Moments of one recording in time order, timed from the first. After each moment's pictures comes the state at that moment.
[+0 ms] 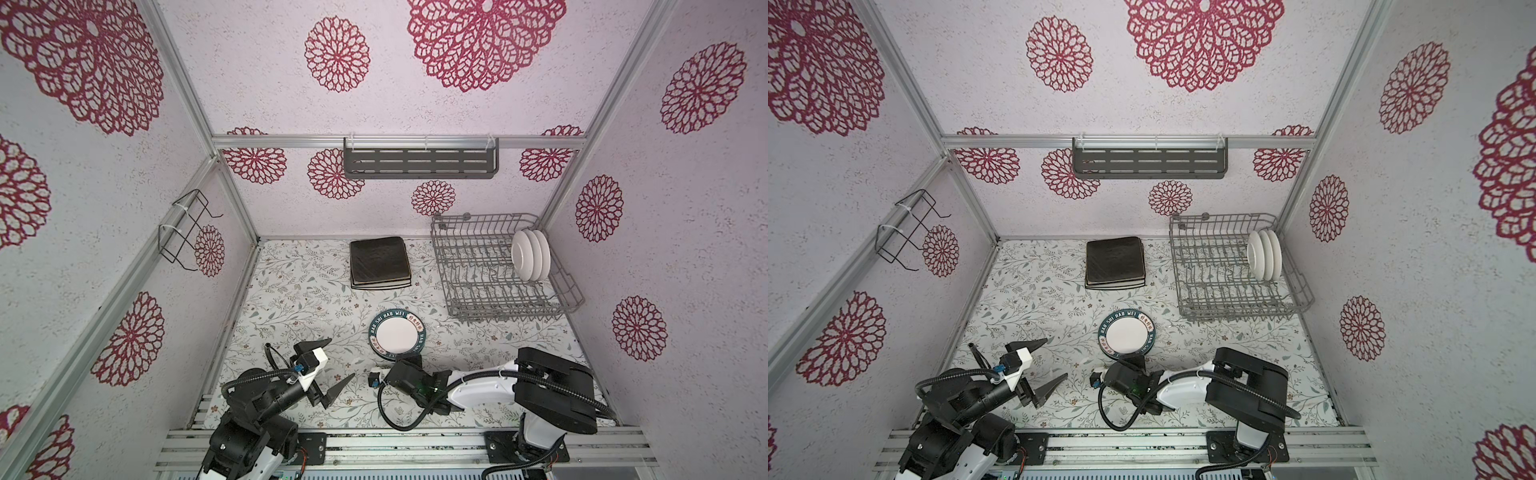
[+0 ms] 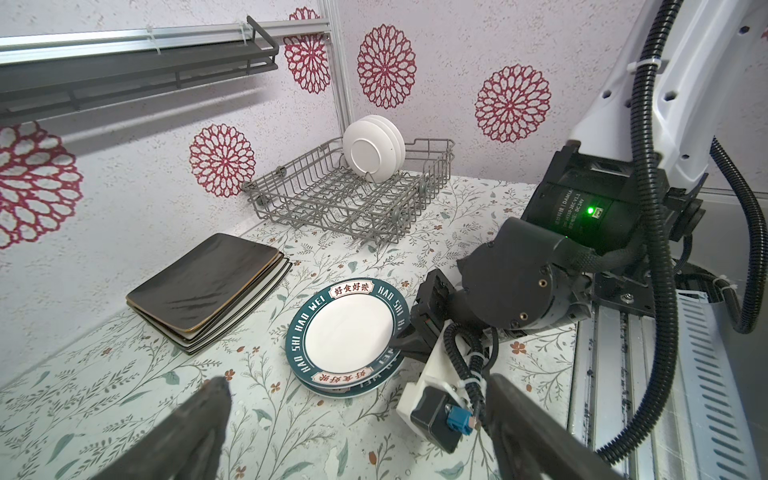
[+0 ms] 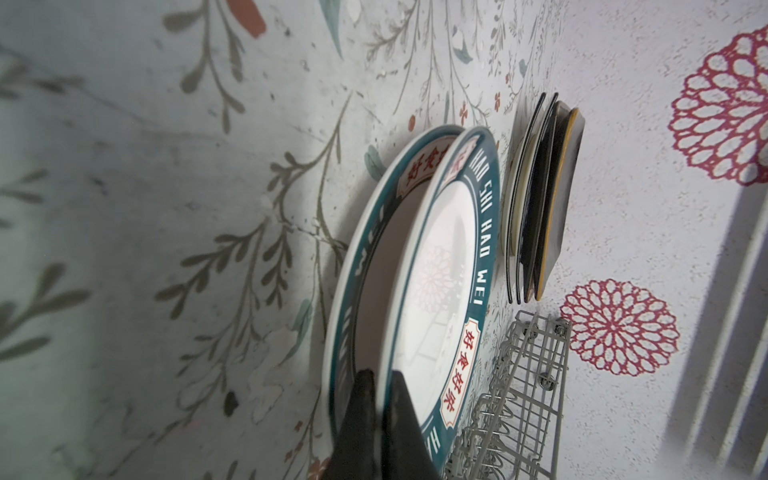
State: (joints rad) left arm -0.38 0.10 0.43 -0.48 0.52 0.23; right arm 1.27 1.69 0.70 0.15 0.68 -0.79
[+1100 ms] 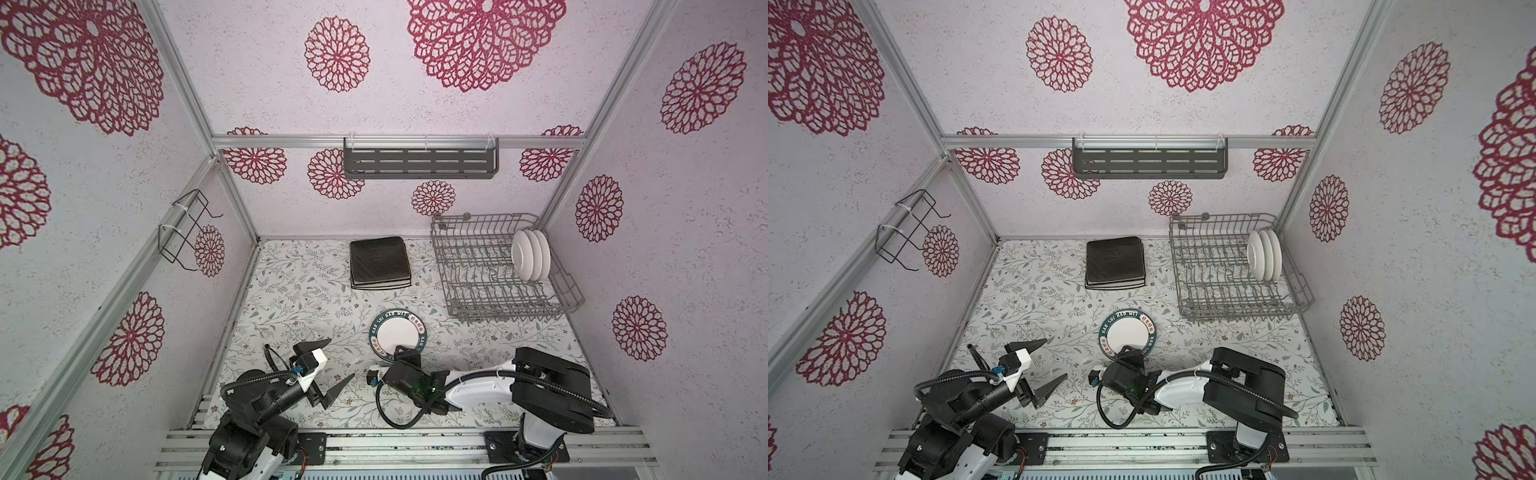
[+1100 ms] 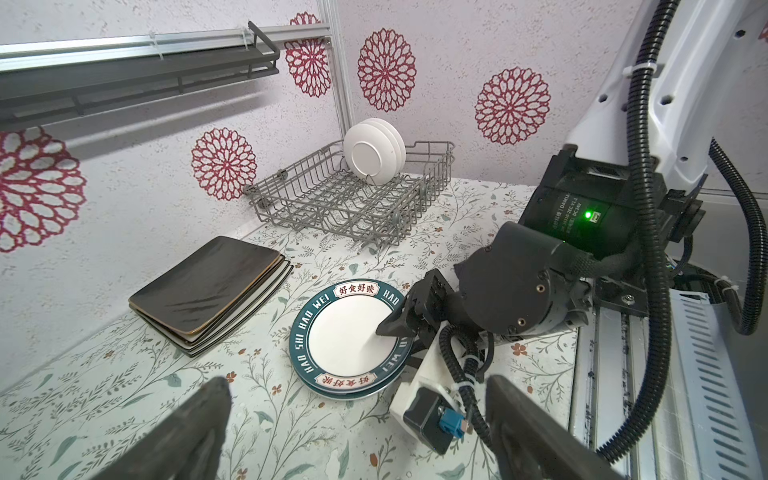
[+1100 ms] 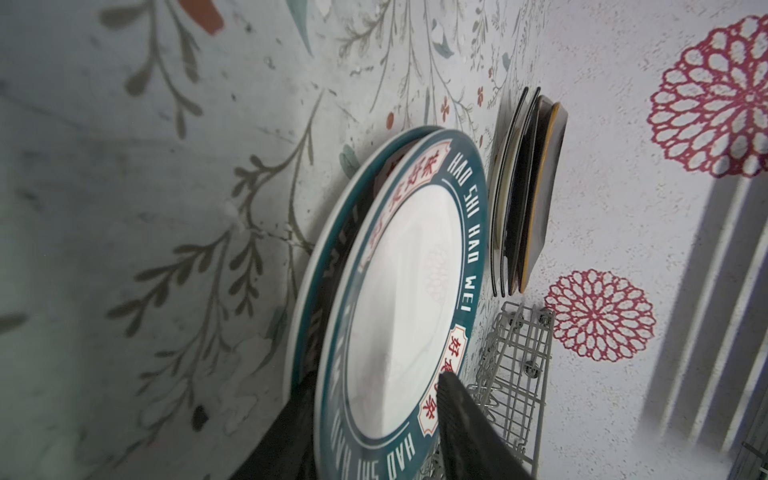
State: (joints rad) left arm -0.38 0.08 0.43 -0.48 0.52 0.23; right arm 1.28 1.70 0.72 0.15 0.72 -0.78
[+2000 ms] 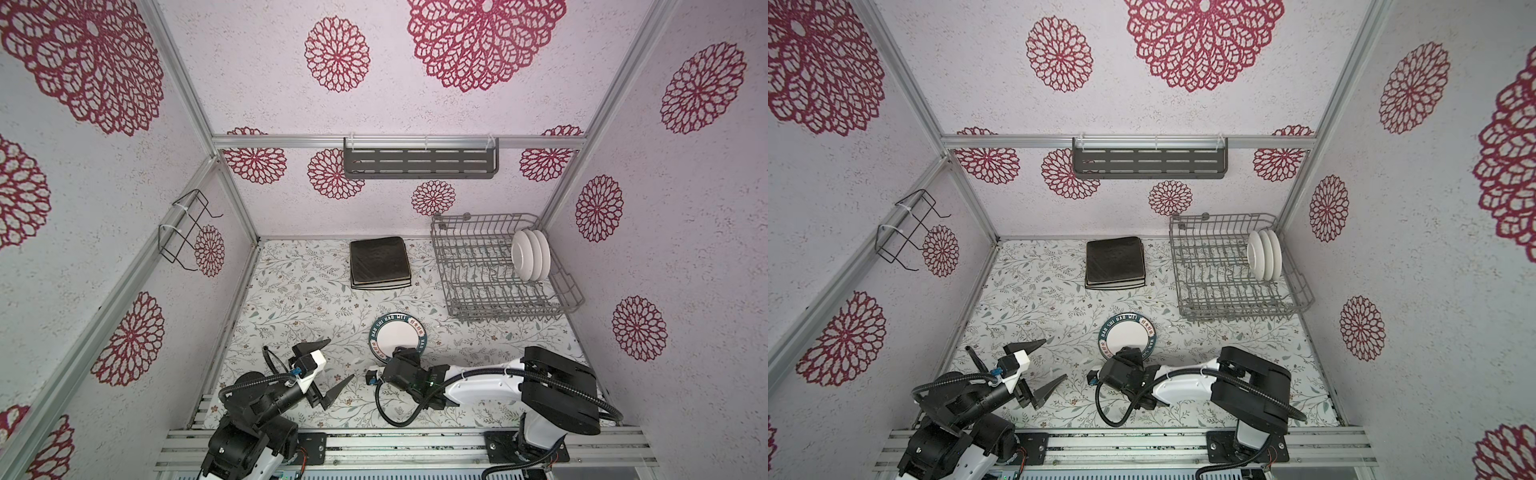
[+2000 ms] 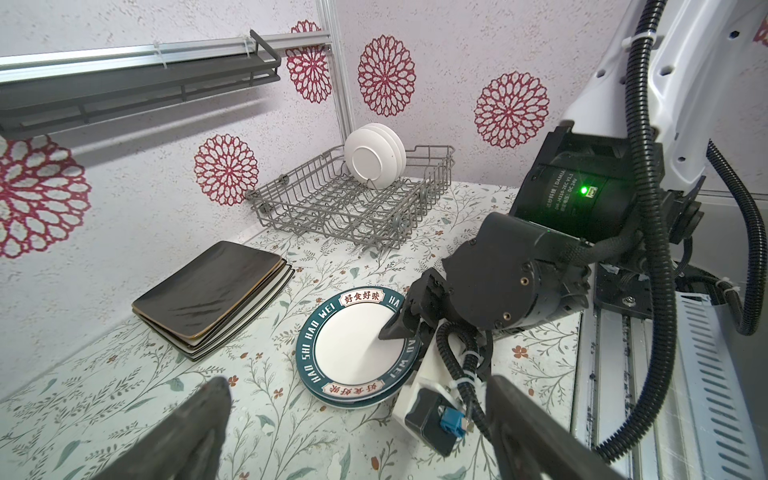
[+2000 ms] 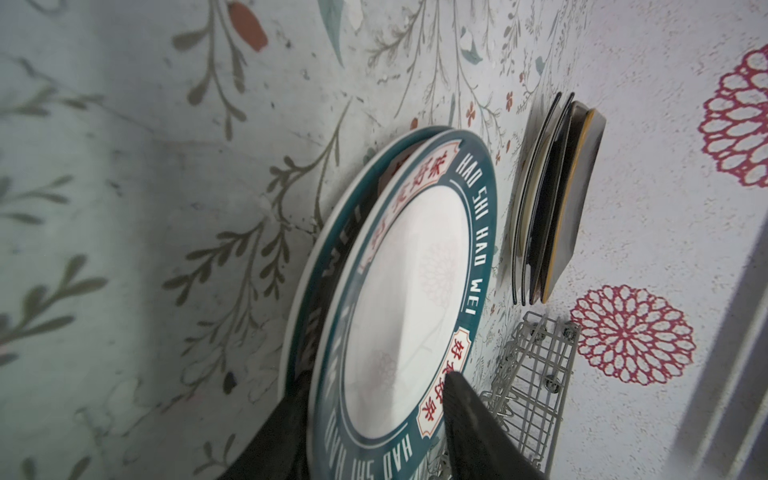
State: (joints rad) left arm -0.38 0.06 0.43 -0.48 0.52 0.23; right arm 1.27 1.66 0.79 -0.05 0.64 -0.75
